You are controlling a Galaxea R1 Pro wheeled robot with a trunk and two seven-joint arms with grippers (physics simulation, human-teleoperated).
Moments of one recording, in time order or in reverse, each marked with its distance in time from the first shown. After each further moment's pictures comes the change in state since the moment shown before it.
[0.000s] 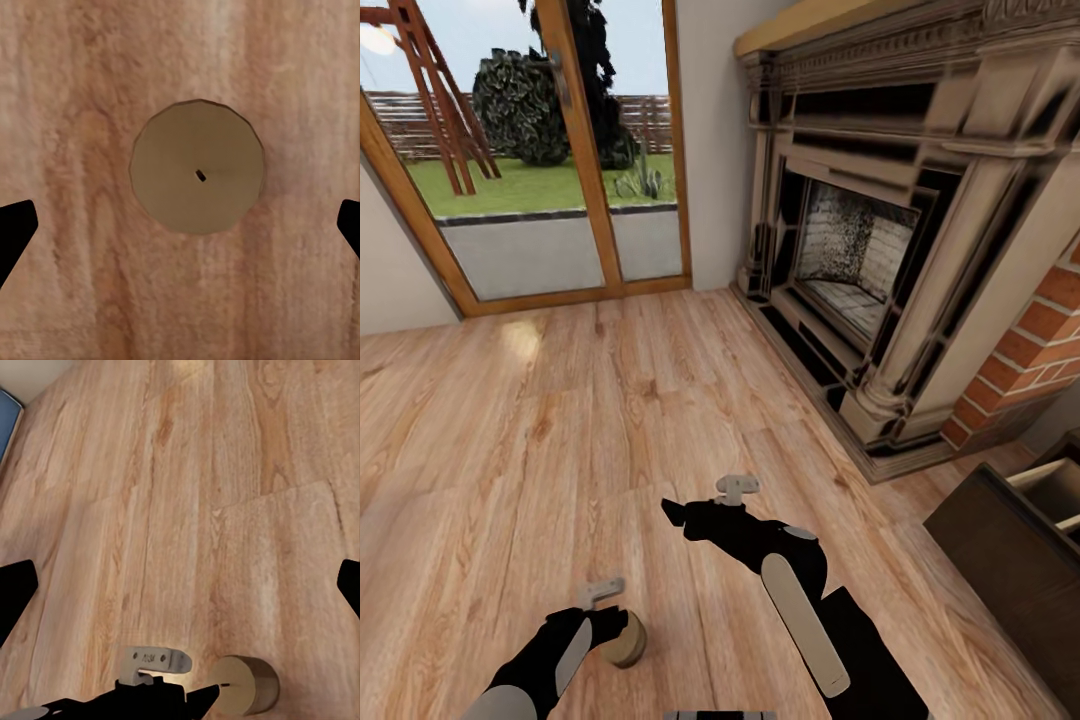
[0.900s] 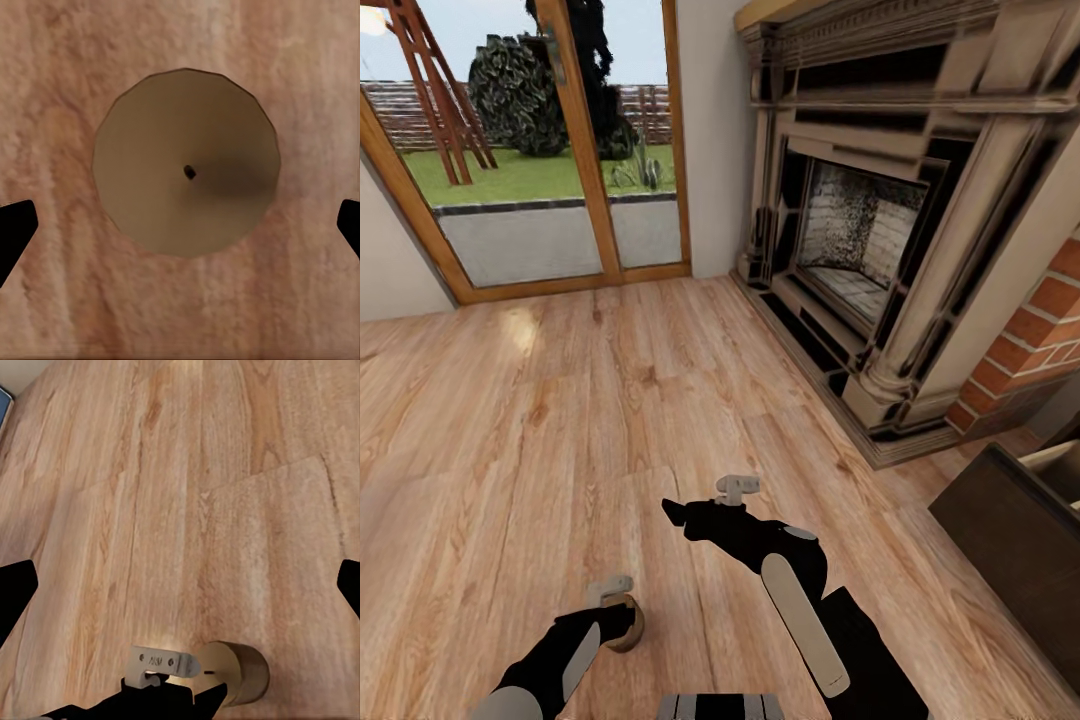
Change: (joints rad) left arm 0.000 -0.011 -0.059 0.017 0.001 -0.072 0.002; right arm 0.000 -0.001 -0.001 0.002 0.001 -0.002 -0.001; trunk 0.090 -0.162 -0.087
